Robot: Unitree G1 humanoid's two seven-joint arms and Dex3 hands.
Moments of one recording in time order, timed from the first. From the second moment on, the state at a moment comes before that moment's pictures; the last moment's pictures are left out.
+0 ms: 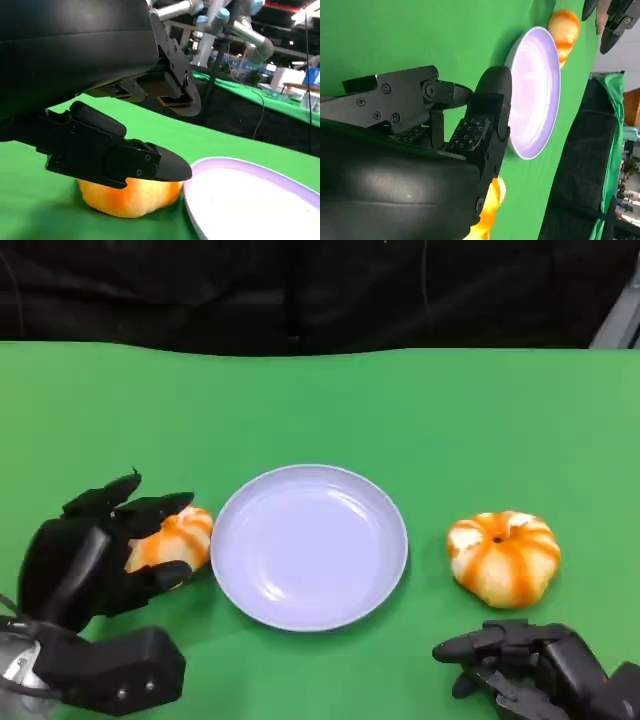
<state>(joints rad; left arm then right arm) -0.42 0.39 -0.28 1.01 0.77 -0.72 0.70 -0.02 -0.05 0.04 0.67 0.01 -0.68 0.28</state>
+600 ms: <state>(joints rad) -0.47 0.36 -0.31 1.11 0.65 -0.71 0.59 -0.02 -0.05 0.04 0.66 0.00 -0.68 0.28</state>
